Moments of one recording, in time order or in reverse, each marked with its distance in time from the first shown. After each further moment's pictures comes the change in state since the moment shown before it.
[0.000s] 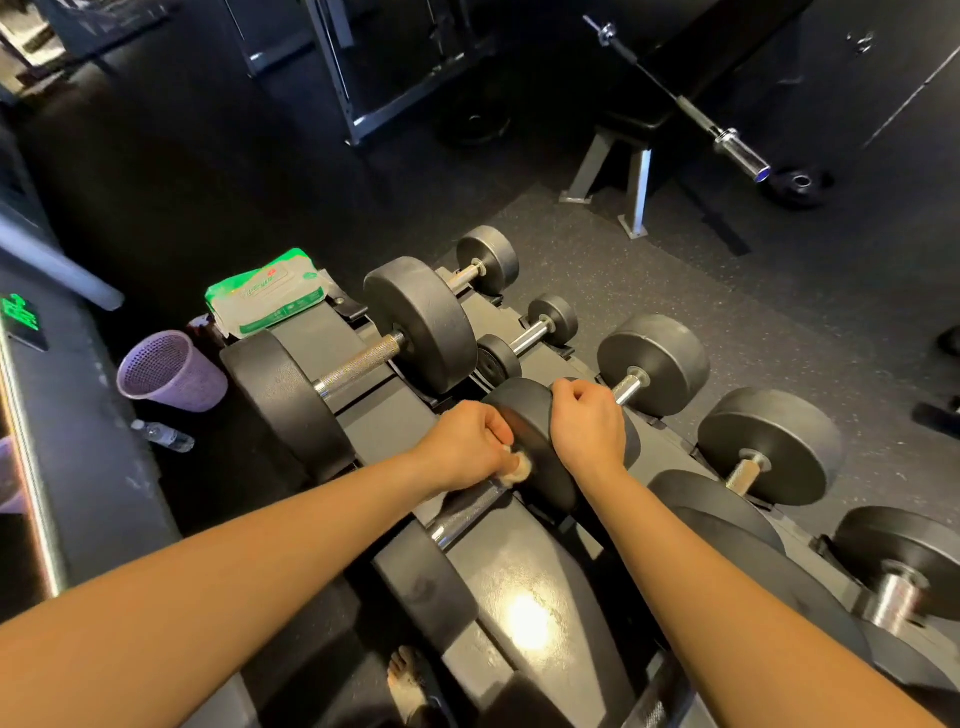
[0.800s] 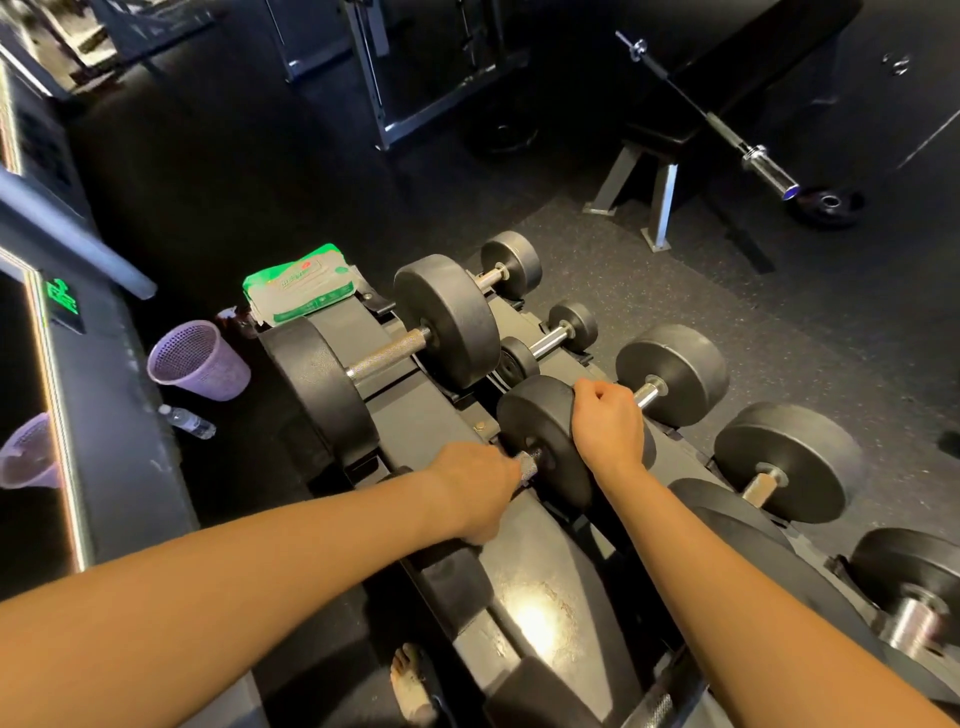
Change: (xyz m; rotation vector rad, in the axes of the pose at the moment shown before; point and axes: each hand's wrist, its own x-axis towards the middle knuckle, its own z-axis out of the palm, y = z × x) left_hand -0.052 0.012 0.009 1.075 -0.172 0.184; right_hand -0.005 -0.002 -0.005 0.017 -0.015 0.014
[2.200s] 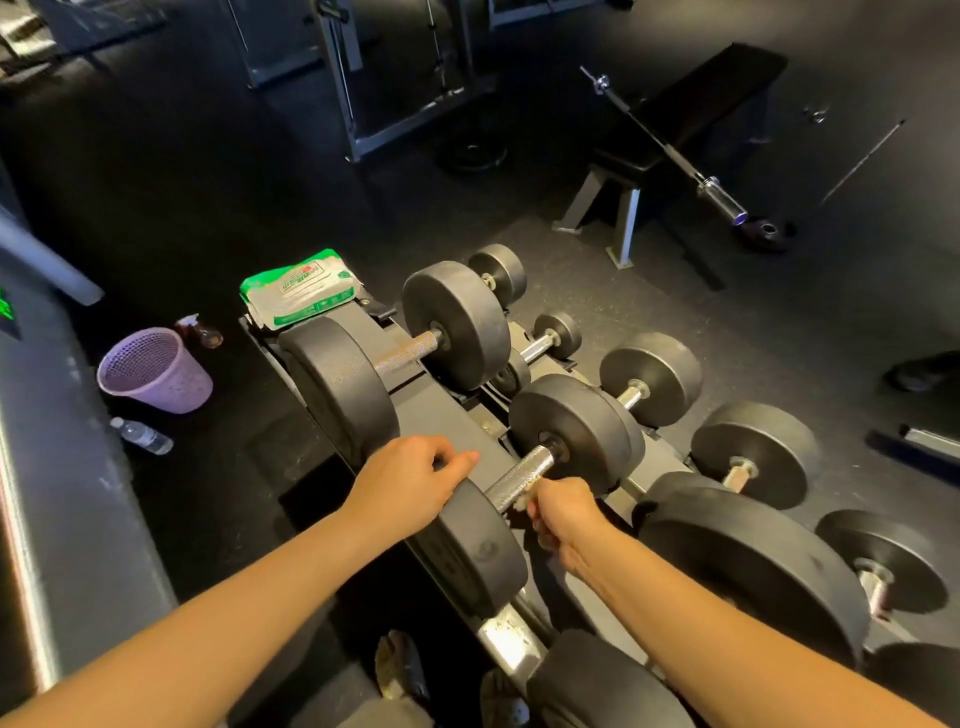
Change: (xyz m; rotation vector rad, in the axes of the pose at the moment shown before) left_hand -0.060 -0.072 0.064 -0.853 0.504 -0.207; right_hand -0.108 0.000 0.038 0.141 -0.326 0.584
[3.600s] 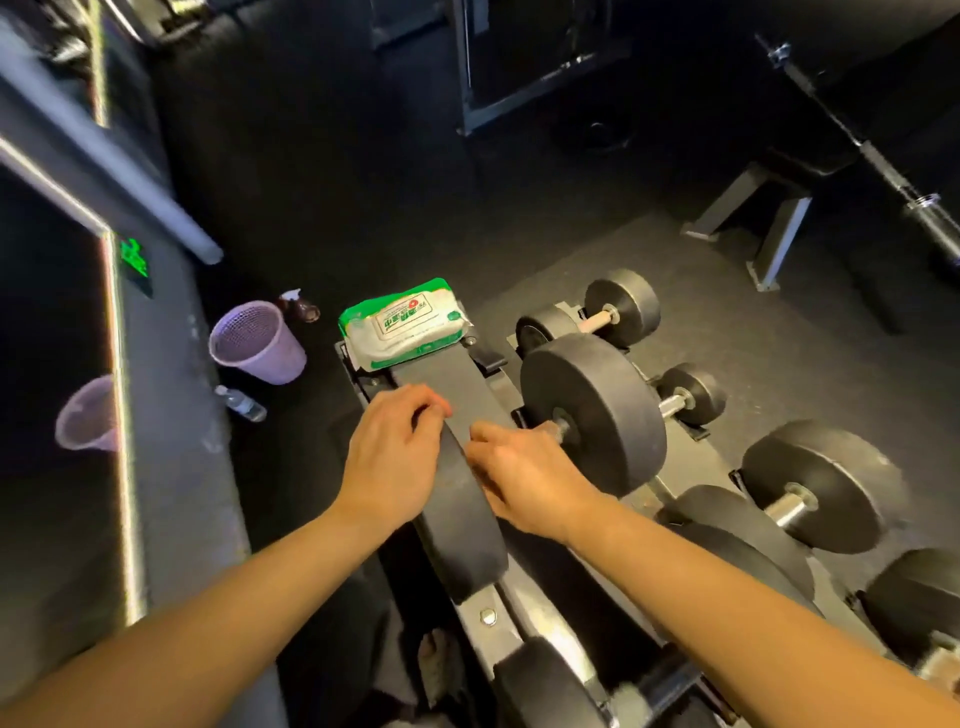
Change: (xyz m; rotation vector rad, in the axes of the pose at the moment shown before) left_hand 0.122 -0.091 -0.109 -0.185 0.402 -0.205; right_hand 0.062 -0.180 0.139 -1.076 -0.321 -1.596
